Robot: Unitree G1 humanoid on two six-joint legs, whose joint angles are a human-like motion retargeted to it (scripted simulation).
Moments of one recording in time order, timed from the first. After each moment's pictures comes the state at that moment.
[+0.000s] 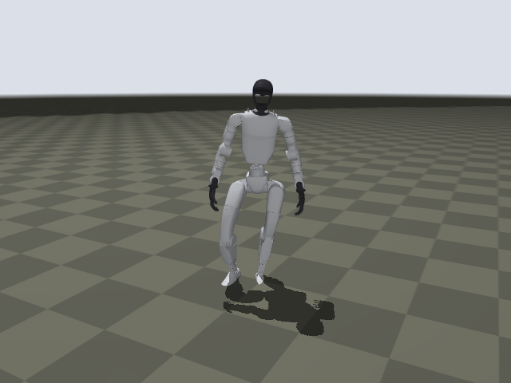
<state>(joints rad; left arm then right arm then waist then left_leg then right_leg) 0.04 0.37 -0.15 1.13 -0.12 -0.12 -0.07 -0.16 -0.27 0.21 1.32 0.13 -0.05 0.16 0.06 -0.13 -0.01 -0.06 -0.18 0.20 0.02 -0.35 0.03 -0.53 -0.27 -0.19 0.87 -0.44 0.13</state>
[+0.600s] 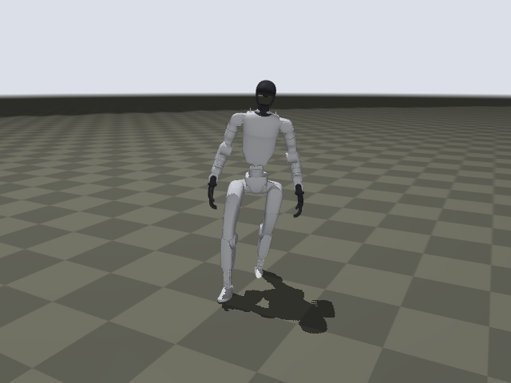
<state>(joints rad) 0.02 0.37 -0.13 1.12 -0.13 -0.11 -0.05 -0.13 -0.27 0.15 1.30 0.21 -0.01 0.20 -0.01 -0.13 -0.01 0.11 -0.17 0.09 -0.06 -0.41 0.04 -0.73 -0.15 -0.13 0.56 -0.17 0.21</state>
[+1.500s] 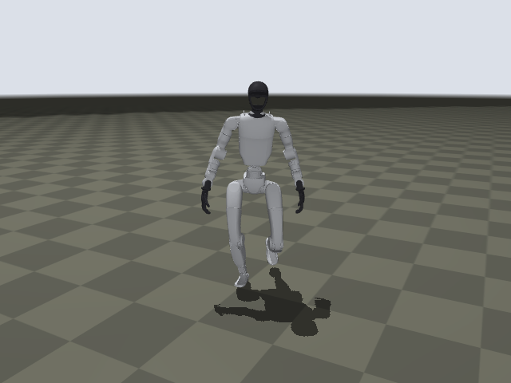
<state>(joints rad) 0.06 0.38 -0.13 1.03 -0.13 -0.02 -0.12 -0.18 -0.39 0.17 1.26 0.10 0.04 0.16 0.13 -0.05 -0.06 -0.62 0.15 0.14 1.57 -0.60 0.14 -0.51 0.03 -0.17 0.66 -0.61 -0.07</state>
